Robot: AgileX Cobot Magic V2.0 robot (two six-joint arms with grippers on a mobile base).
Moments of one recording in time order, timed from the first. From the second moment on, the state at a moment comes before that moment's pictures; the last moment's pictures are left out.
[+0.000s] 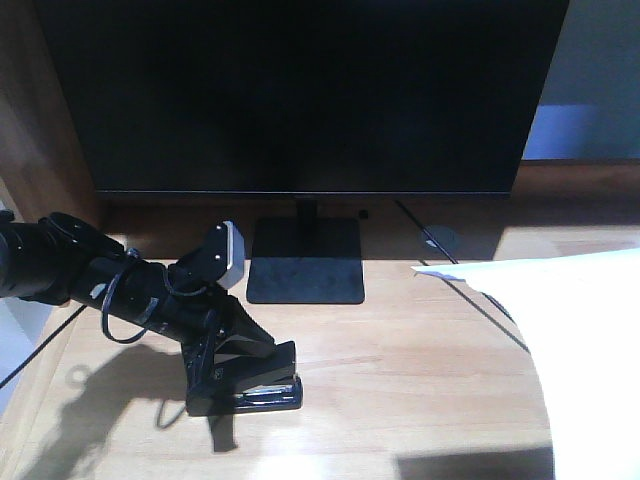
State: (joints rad) left arm -0.24 1.87 -1.03 -1.17 0.92 1.93; right arm 0.53 0.09 -0.09 0.16 -0.76 1.18
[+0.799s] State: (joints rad) left arm -0.24 1.88 -1.03 -1.17 0.92 1.93; right arm 0.53 0.09 -0.09 0.16 -0.76 1.18
